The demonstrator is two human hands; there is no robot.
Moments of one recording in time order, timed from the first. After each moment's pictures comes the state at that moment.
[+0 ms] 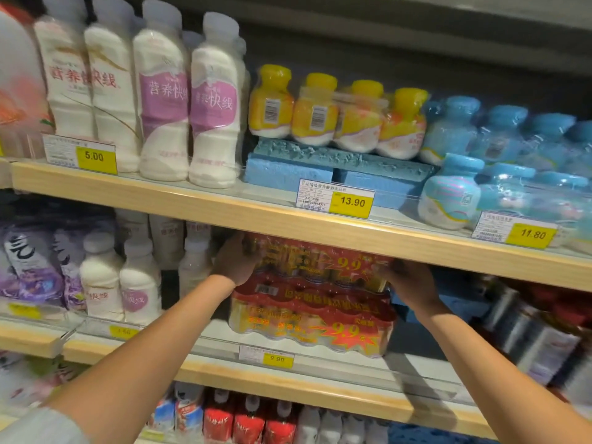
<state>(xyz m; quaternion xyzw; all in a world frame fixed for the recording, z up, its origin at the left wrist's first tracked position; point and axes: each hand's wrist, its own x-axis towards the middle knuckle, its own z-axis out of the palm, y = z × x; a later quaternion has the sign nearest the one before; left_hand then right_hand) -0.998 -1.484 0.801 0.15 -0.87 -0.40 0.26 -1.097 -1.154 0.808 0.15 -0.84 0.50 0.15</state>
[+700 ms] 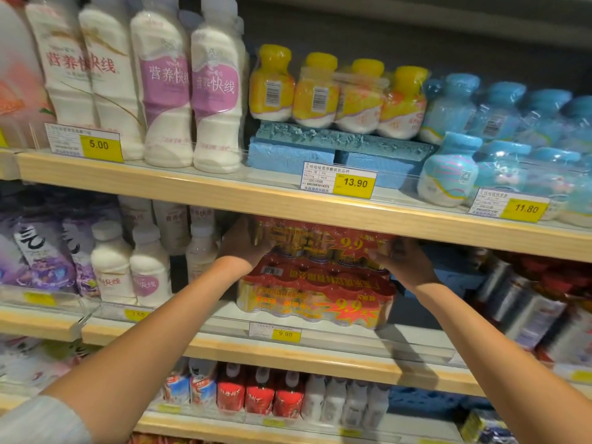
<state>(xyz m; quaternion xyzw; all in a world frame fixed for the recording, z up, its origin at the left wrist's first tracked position) -0.982 -1.481 0.804 0.12 -0.87 -0.41 0.23 -1.074 -1.153 0.810 0.14 -0.89 0.43 0.09</state>
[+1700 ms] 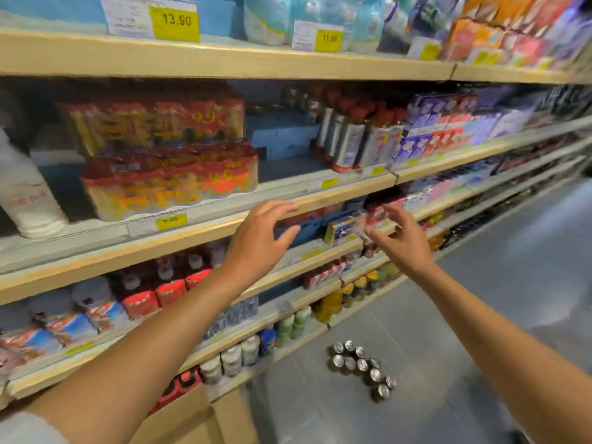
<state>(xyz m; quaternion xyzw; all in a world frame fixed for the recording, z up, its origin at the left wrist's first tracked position) -0.837 -1.269 0.725 -0.30 -0.85 -0.40 0.15 -0.769 -0.977 0.723 -0.14 -0.90 0.36 0.19</state>
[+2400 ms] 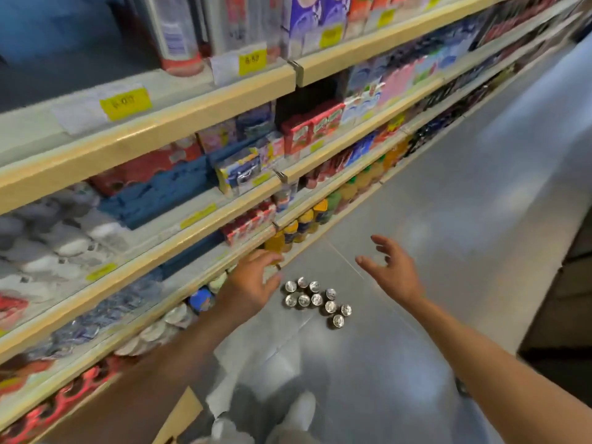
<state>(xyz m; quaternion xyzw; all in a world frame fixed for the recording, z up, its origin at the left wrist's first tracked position) -0.854 -0.986 0.468 -0.30 -0.87 -0.35 -0.16 -0.731 -0.696 0.474 -0.32 -0.86 0.39 0.05</state>
